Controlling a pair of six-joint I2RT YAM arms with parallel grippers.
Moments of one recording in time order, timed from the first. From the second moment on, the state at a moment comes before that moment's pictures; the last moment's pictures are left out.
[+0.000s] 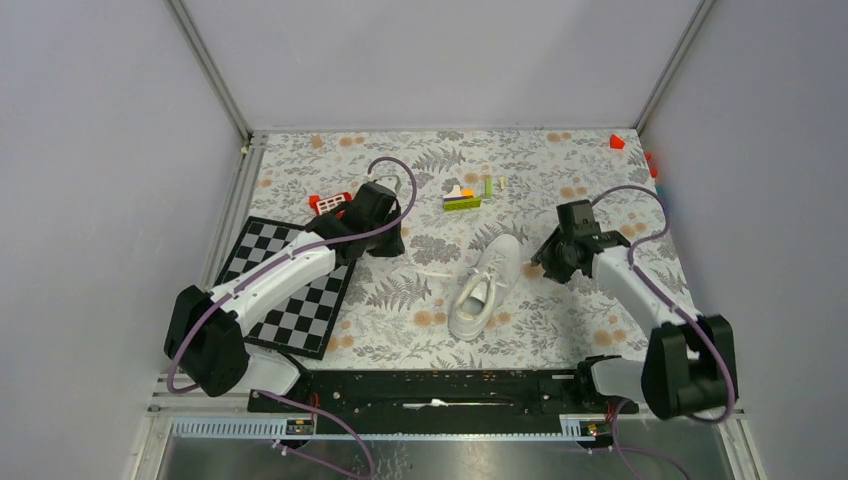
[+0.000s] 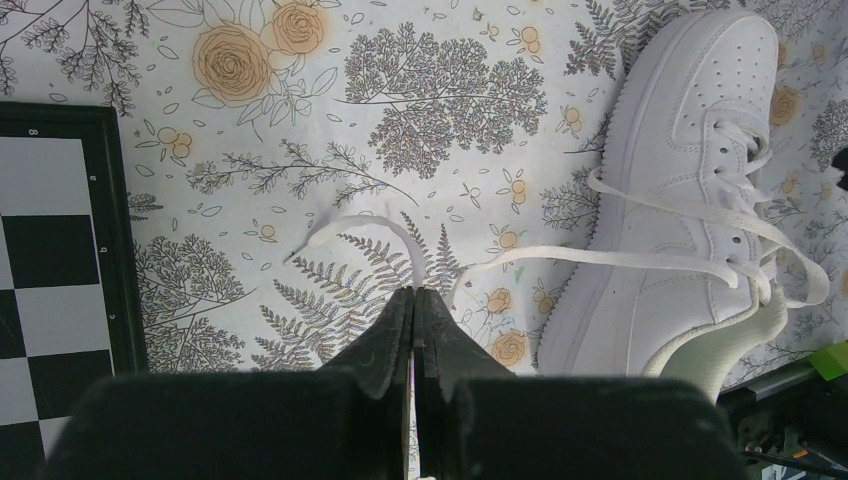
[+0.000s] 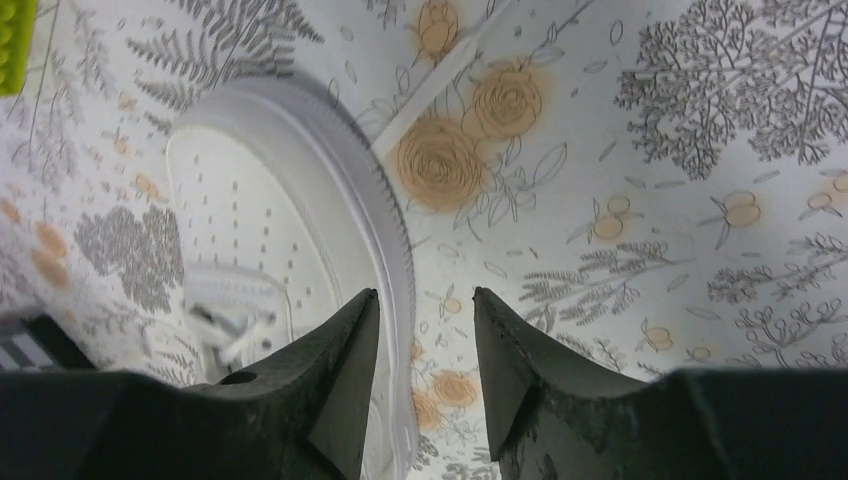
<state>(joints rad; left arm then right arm) -0.63 1.39 1.08 -0.54 -0.05 -0.52 0.21 1.21 0.76 -0.61 0.05 0.87</state>
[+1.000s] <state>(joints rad) -0.63 1.33 1.08 -0.54 -0.03 -0.46 0.16 1.79 1.14 -0.76 0.16 1.14</state>
